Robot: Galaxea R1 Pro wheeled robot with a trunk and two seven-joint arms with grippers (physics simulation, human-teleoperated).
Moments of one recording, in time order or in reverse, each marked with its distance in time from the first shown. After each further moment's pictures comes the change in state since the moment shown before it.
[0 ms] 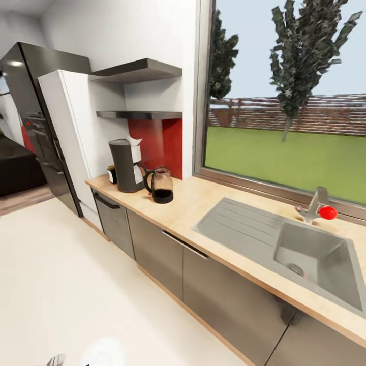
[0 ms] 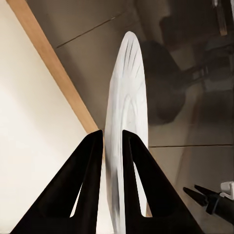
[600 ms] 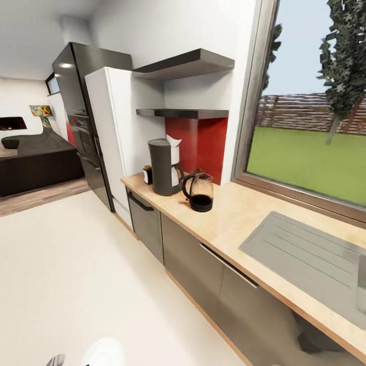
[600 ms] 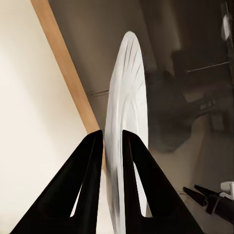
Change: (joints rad) left arm 0.000 0.000 0.000 0.000 0.000 0.000 0.000; right arm 0.000 0.000 0.000 0.000 0.000 0.000 0.000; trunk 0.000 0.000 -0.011
